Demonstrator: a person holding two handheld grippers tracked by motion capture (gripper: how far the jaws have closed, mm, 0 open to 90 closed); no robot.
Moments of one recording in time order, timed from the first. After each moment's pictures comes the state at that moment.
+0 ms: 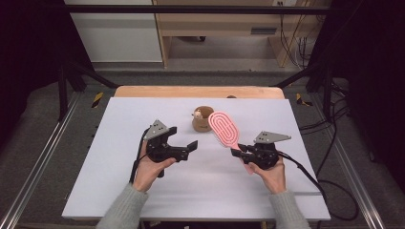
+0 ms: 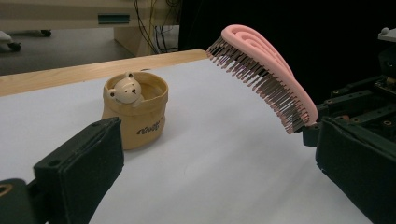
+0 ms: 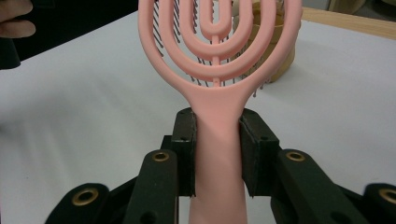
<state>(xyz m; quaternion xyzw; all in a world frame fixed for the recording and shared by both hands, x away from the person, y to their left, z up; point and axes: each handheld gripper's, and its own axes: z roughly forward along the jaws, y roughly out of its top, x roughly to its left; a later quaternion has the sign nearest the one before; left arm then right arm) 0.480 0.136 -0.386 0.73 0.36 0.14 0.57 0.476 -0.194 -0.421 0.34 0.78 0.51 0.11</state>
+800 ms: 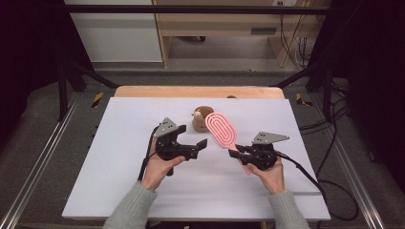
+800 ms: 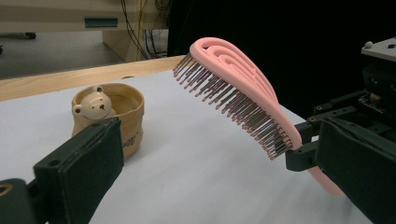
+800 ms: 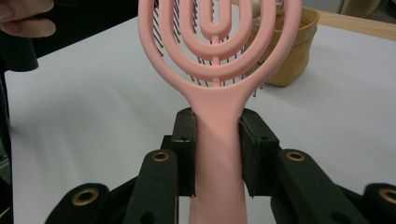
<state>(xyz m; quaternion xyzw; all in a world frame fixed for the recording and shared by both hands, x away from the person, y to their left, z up) 0.482 0.112 -0.381 0.72 0.35 0.13 0.58 0.474 -0.189 -0.419 0.33 0.79 0.51 0.11</state>
